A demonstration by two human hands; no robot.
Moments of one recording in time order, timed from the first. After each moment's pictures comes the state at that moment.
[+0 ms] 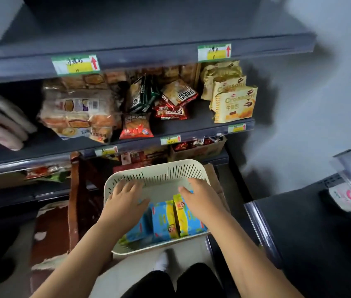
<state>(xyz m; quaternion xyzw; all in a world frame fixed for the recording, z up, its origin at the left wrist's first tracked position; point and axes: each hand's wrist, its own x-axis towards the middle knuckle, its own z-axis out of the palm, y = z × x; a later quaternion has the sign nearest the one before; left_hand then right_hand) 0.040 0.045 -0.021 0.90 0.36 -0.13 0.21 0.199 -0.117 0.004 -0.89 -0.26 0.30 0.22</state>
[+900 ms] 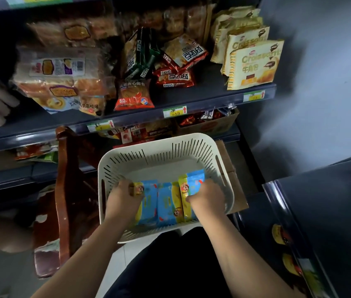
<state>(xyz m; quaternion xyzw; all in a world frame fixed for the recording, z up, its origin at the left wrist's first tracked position) 0.025 0.047 -0.143 0.77 0.54 -0.02 0.34 0.184 -0.115 -0.152 -0.95 -0.09 0.28 0.13</state>
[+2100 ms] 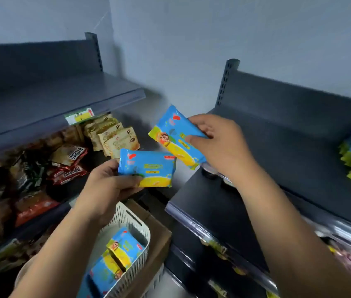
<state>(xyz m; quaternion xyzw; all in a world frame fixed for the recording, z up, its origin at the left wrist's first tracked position) 0.122 -0.082 0.193 0.58 0.10 0.00 0.81 0.181 -0.315 0.263 -0.84 -0.14 -0.13 0.51</state>
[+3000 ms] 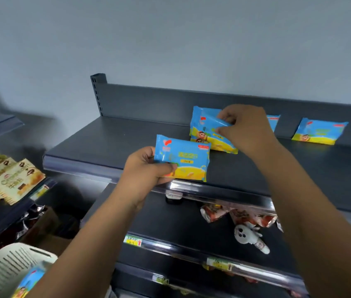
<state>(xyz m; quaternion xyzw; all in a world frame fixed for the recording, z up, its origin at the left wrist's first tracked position) 0.065 -0.434 0.256 0.65 -0.11 -0.13 0.74 0.039 -0.678 0.326 -0.93 0.11 -0.28 0.23</state>
